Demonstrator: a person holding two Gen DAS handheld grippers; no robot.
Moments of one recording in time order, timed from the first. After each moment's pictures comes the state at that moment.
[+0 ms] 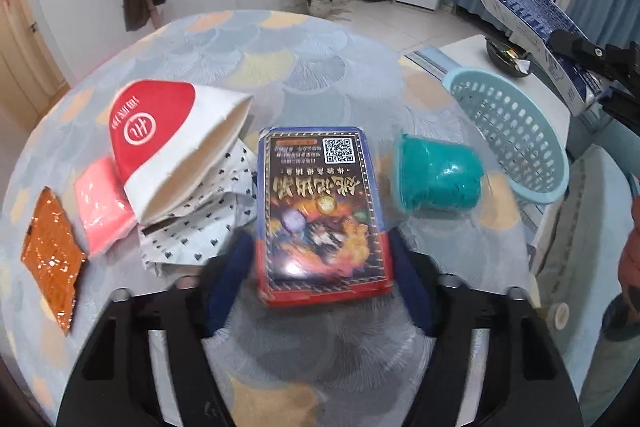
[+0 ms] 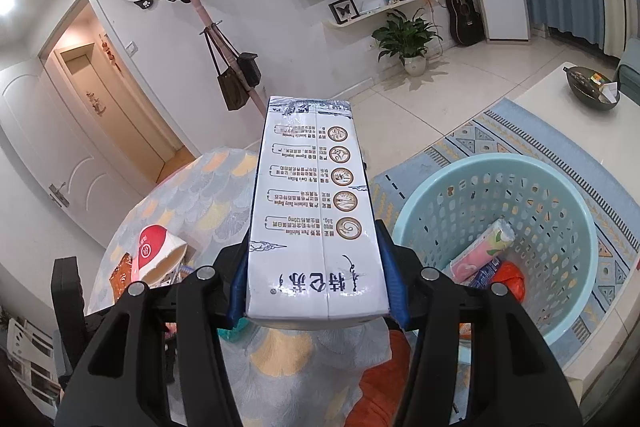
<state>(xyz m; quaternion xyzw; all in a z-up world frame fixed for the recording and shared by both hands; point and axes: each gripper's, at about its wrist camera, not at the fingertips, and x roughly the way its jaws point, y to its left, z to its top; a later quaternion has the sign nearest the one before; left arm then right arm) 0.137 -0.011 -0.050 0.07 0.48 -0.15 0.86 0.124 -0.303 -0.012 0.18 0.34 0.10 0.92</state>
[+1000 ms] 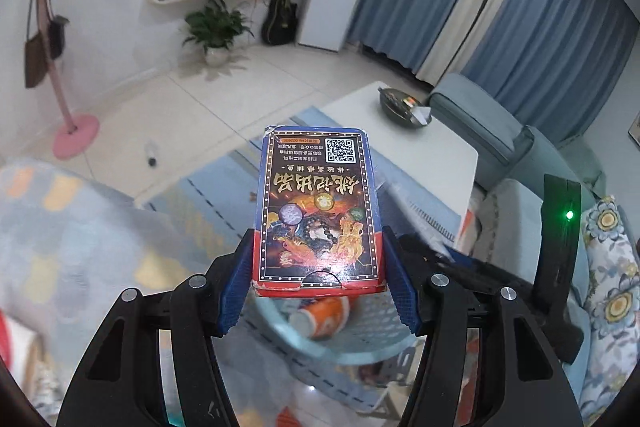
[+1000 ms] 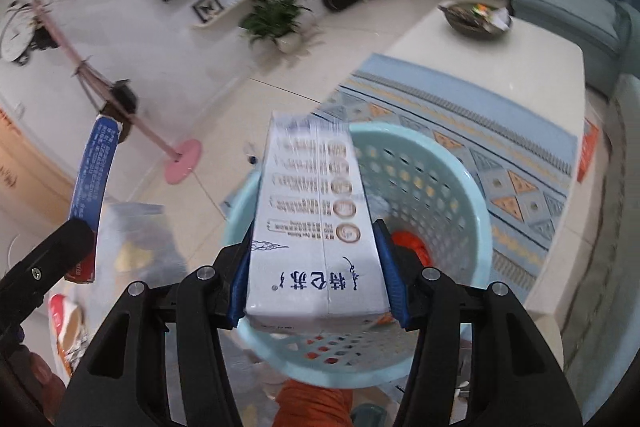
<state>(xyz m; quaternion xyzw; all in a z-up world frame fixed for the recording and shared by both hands) 0.214 -0.214 0.002 0.00 0.42 -0.32 0.85 0.146 -0.428 -0.077 0.26 0.41 -0.11 0.87</state>
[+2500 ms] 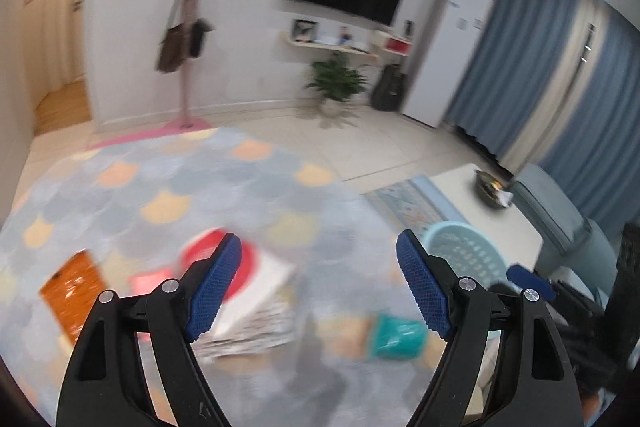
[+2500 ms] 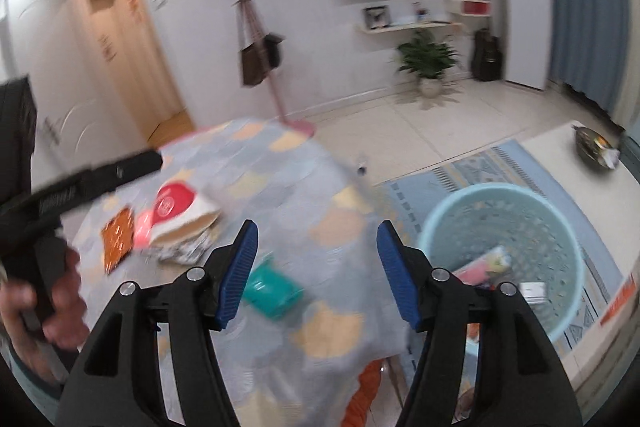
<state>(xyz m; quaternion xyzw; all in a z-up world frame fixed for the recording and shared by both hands) 0.157 0.036 0.043 -0.09 0.35 -0.12 0.92 0.108 -0.216 0.001 0.07 0.35 0.12 0.93</state>
